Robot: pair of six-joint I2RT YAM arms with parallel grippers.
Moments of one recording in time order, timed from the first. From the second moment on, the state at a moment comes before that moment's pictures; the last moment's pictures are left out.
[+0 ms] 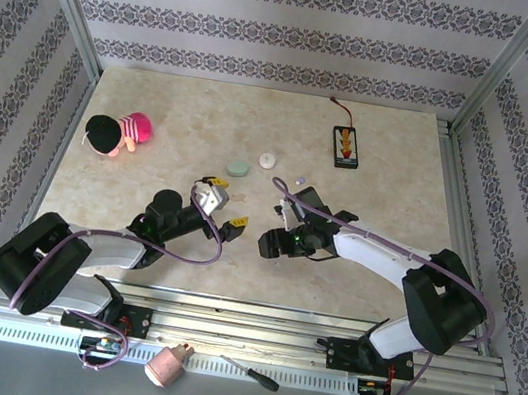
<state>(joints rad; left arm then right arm) -0.53 1.35 0.30 0.88 0.30 0.10 0.68 1.50 0.83 -0.46 -0.34 0.40</state>
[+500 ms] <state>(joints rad) -0.70 1.78 0.42 1.07 0.27 0.09 0.36 1.19 0.65 -0.42 -0.32 0.49</state>
